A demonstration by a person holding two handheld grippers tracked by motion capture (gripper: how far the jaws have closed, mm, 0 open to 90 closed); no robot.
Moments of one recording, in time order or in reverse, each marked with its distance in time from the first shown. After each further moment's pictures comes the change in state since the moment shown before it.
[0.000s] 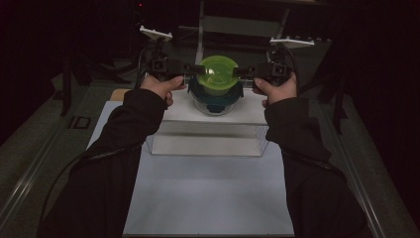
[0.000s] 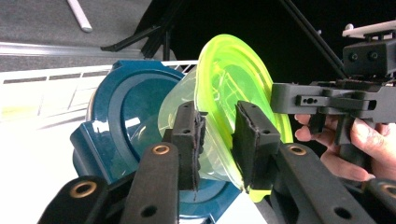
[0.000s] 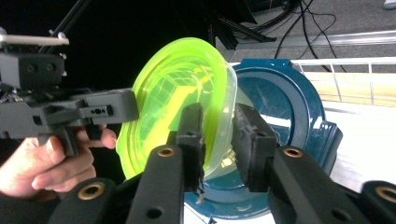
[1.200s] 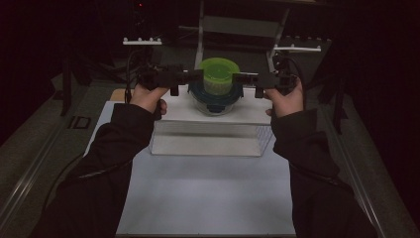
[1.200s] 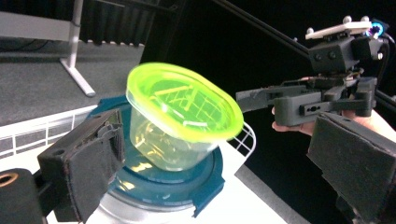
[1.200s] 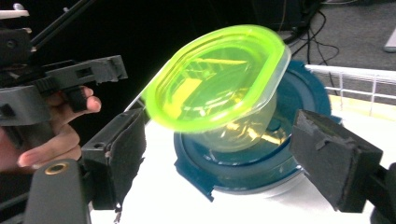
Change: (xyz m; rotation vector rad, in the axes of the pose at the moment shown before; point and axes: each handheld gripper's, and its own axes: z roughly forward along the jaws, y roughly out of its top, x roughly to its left) left arm -0.030 -0.039 -0.035 -0.166 -0.006 0.307; right arm 0.010 -0.026 -0.019 -0.042 0.023 -0.195
